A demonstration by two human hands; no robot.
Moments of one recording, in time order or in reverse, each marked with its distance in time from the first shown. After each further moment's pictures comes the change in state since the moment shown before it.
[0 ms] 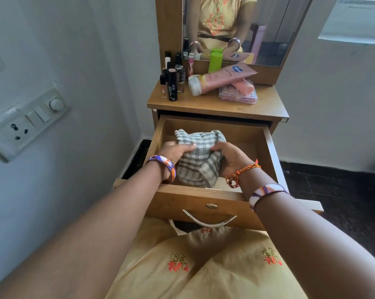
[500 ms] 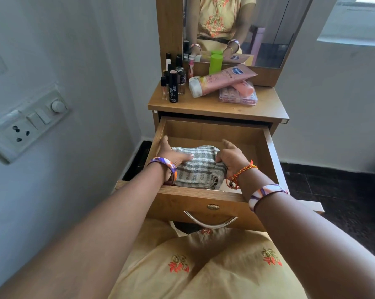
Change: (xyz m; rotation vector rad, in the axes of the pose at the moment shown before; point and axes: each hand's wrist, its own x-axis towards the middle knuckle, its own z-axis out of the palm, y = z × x) left_hand -0.005 0.002 -0.006 0.225 0.062 0.065; right_hand 0.011 0.004 -0.003 -0.162 0.243 -0.198
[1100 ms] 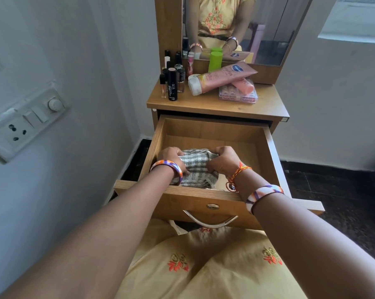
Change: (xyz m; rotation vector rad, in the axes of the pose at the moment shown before) left_hand -0.002 -0.005 0.007 0.621 0.022 0.082; right_hand -0.007 0.007 0.005 -0.530 -0.037 -0.125
